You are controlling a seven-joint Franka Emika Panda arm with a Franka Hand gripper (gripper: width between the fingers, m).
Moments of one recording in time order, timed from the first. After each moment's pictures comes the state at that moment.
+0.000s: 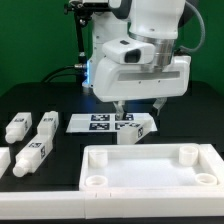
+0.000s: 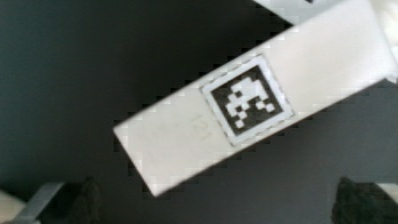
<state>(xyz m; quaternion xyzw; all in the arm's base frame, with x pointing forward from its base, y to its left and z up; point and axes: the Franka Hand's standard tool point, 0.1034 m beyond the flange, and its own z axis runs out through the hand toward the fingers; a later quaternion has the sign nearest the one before) 0.440 0.035 0.055 0.98 0.16 -0.07 0.05</state>
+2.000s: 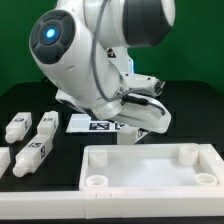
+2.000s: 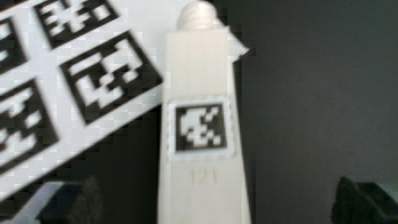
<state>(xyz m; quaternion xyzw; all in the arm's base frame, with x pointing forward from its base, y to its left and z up) 0.434 0.018 0.032 0.86 -0.30 -0.40 -0.12</state>
